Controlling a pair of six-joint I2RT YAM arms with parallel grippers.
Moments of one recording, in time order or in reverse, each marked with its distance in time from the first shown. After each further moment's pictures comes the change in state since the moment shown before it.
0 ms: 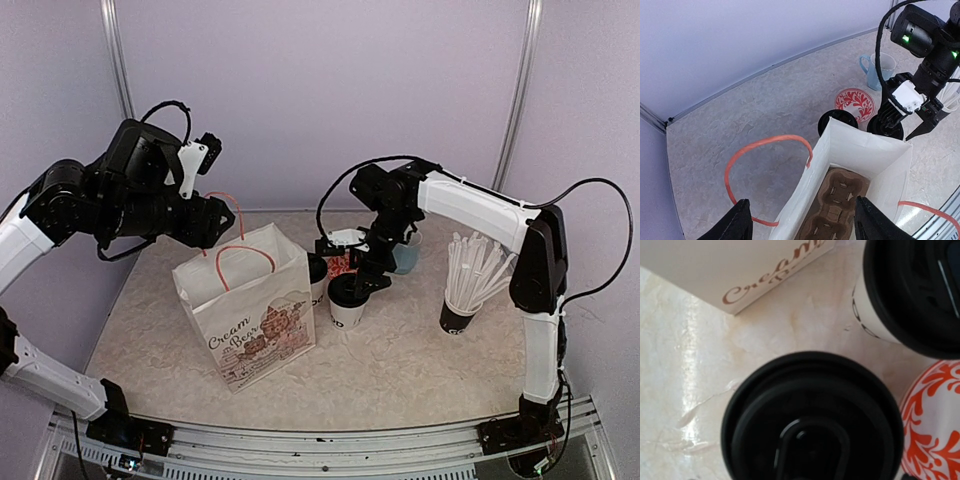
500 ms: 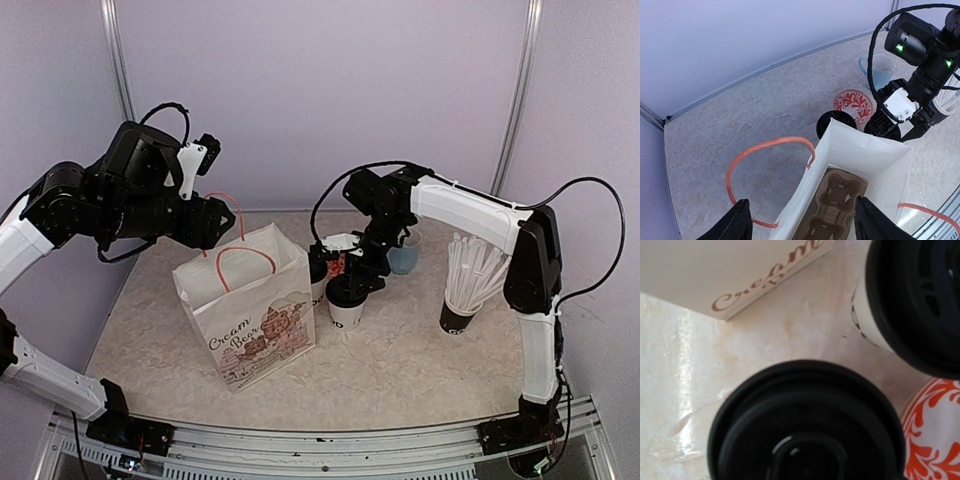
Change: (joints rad) left arm 0.000 -0.011 -0.019 0.017 0.002 -0.016; right arm 0.019 0.032 0.005 0.025 0.021 0.015
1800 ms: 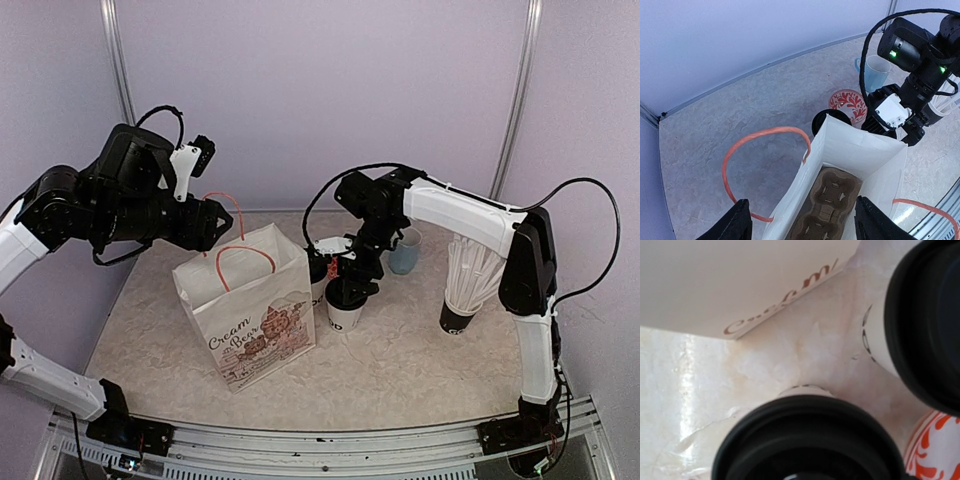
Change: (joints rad) left arm 0.000 -0.026 -0.024 0.006 0.020 -0.025; right arm 0.033 0.024 0.032 0.002 -0.008 0.010
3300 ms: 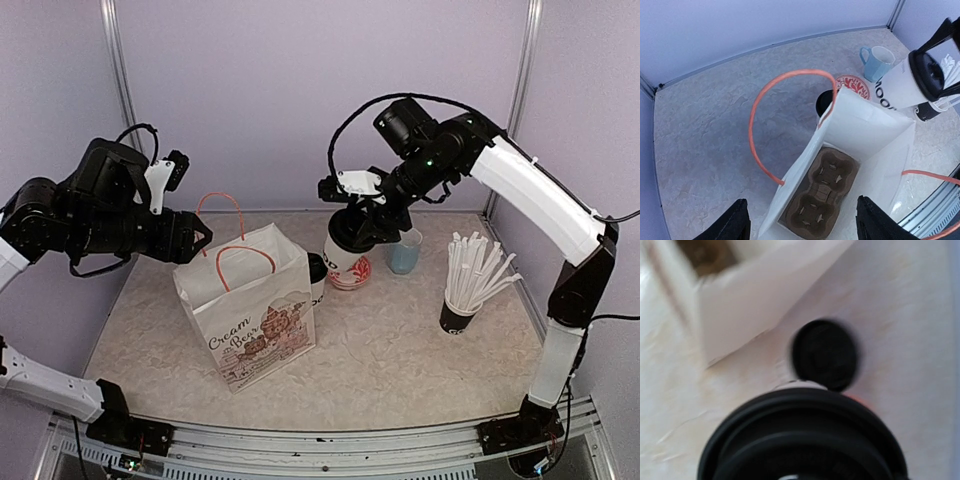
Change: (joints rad) left arm 0.017 -0.109 -0.063 -0.079 0.045 -0.112; right arm 0.019 -0.277 0.093 -0.033 0.059 -0.033
